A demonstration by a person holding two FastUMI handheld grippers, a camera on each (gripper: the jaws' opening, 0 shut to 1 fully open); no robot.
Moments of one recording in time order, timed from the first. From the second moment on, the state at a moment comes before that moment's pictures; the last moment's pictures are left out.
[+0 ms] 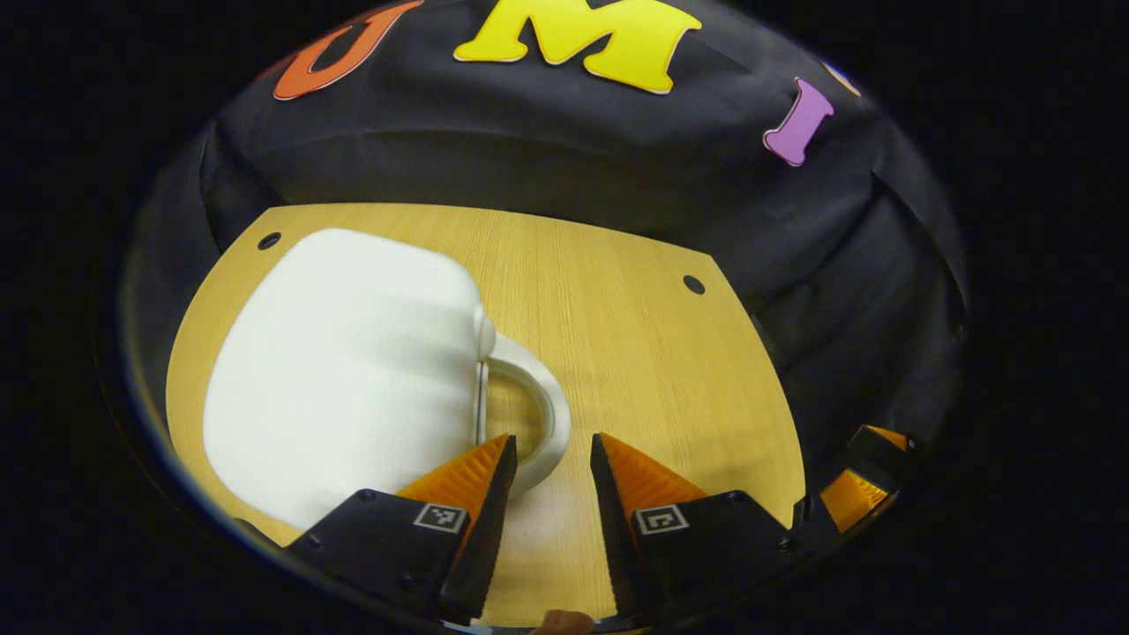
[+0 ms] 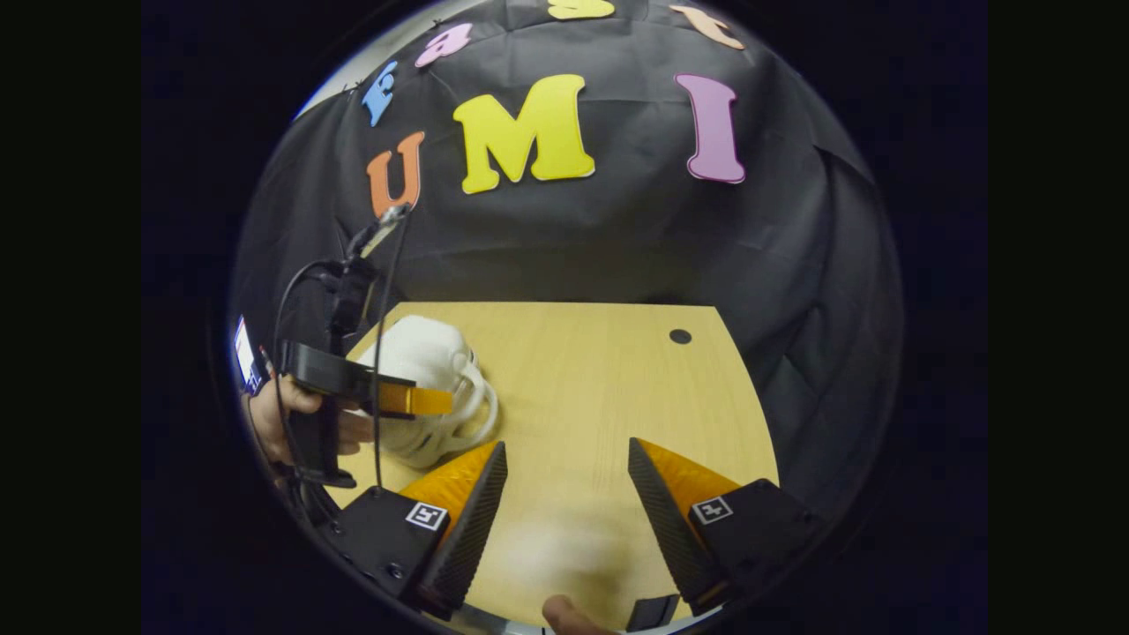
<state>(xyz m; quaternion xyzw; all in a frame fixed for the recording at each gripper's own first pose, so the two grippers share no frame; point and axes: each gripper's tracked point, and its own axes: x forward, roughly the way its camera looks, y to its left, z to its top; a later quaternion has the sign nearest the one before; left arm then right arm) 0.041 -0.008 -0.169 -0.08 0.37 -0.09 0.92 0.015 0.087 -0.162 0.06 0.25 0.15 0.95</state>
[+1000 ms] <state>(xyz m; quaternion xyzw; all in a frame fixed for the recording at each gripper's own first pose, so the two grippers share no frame) -0.018 0.110 0.065 0.00 0.06 -0.05 1.00 0.030 0.196 -0.017 0.02 0.07 0.08 0.99</state>
